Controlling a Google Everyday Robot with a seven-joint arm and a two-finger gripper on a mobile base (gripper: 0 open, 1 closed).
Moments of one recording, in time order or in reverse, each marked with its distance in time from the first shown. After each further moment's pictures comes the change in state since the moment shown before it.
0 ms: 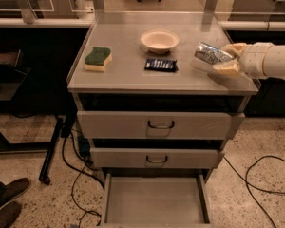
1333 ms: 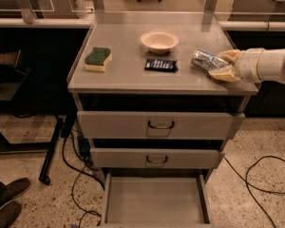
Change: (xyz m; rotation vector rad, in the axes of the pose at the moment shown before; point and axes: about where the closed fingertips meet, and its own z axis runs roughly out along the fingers) arm 0.017 0.020 0.021 -0.086 0.024 0.011
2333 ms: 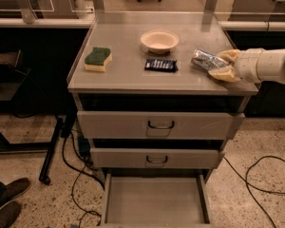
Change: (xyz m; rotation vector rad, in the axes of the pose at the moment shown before) arm 0.000 0.000 0.000 0.000 0.000 0.000
